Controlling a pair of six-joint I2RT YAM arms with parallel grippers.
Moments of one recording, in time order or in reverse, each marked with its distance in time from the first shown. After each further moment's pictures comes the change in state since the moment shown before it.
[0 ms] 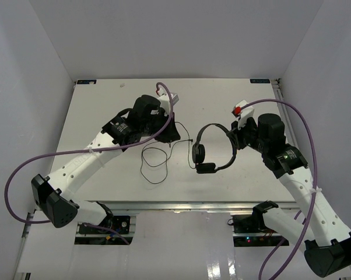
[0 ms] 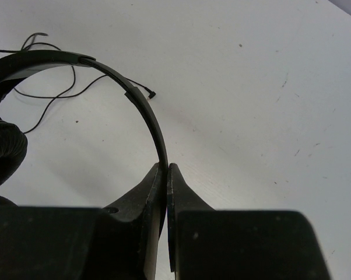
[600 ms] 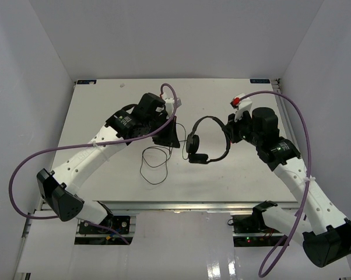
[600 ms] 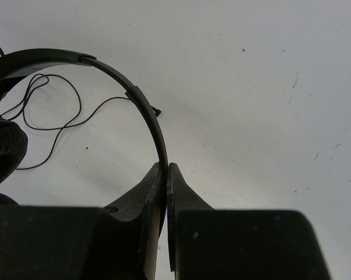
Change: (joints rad) left arm -0.005 0.092 0.151 -0.233 0.097 -0.061; right arm 0.021 0.106 0.022 0.095 0.060 0.151
